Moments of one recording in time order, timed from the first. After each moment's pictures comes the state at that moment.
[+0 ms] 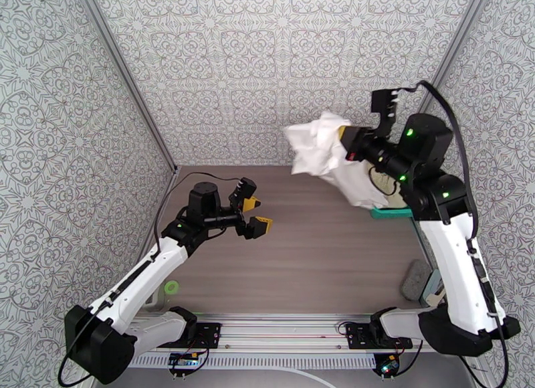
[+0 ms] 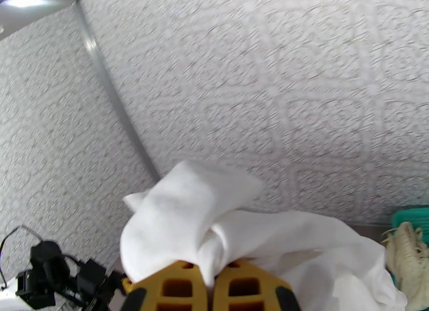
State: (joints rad) left arm -0.38 1.17 1.01 -0.24 0.74 0.03; right arm 0.41 1.39 1.89 -0.63 -0.21 0.33
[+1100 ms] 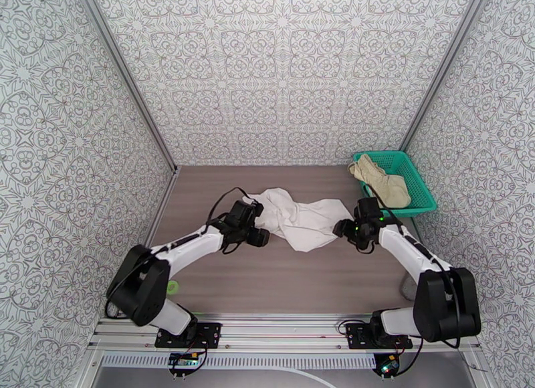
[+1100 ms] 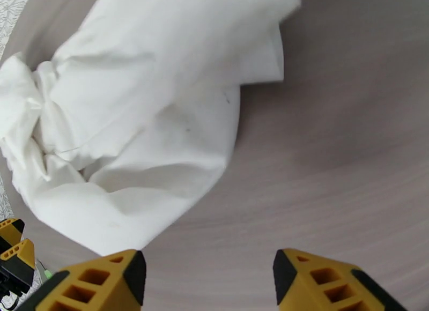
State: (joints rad) left arm -0.53 1.62 0.96 -0.33 0.08 -0.21; right arm 0.13 1.44 0.85 -0.56 -0.24 0.63
